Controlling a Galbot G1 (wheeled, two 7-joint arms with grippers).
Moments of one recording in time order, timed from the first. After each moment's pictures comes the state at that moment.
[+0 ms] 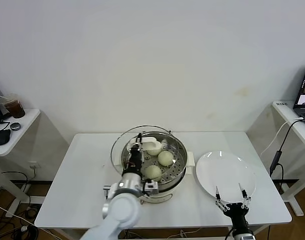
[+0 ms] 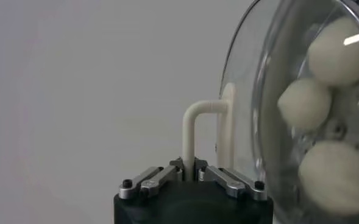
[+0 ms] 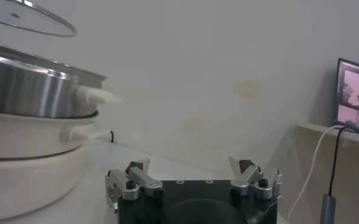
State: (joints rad) left arm 0.96 -1.28 0.10 -1.95 1.38 0.61 0.28; right arm -1.61 1.57 0.78 1.84 -0.16 0.34 -0.13
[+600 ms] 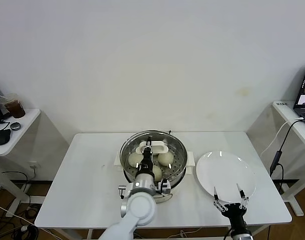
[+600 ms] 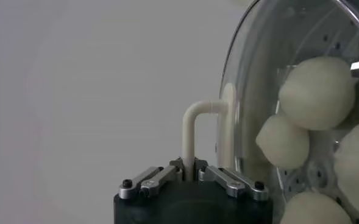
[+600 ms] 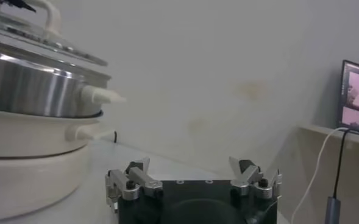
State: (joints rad) left arm 0.95 -1.39 0.13 -1.81 1.52 0.61 0.29; right arm -1.61 1.57 0.77 1.84 -0.17 0.34 -0.13
